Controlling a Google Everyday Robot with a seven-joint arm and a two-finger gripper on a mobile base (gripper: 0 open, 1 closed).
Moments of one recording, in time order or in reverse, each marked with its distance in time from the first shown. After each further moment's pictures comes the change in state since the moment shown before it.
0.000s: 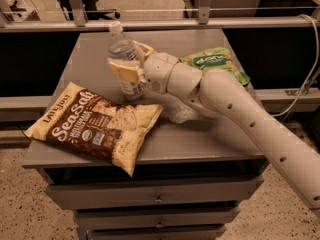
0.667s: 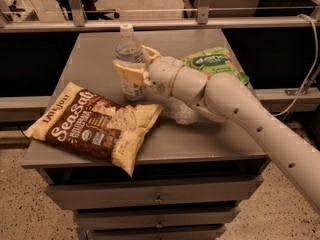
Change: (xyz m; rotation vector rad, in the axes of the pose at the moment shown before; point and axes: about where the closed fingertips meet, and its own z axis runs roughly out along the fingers) arm 0.009 -0.004 -0.016 0.036 0.030 0.036
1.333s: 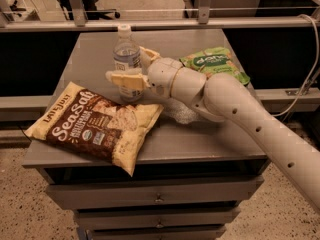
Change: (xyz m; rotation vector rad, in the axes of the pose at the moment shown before) arm -0.002 0.000 0.000 0.000 0.000 0.000
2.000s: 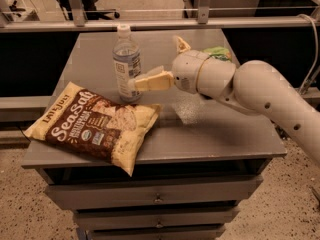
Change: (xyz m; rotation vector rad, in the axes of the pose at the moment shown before) arm -0.015 -0.023 -0.055 0.079 0.160 -0.032
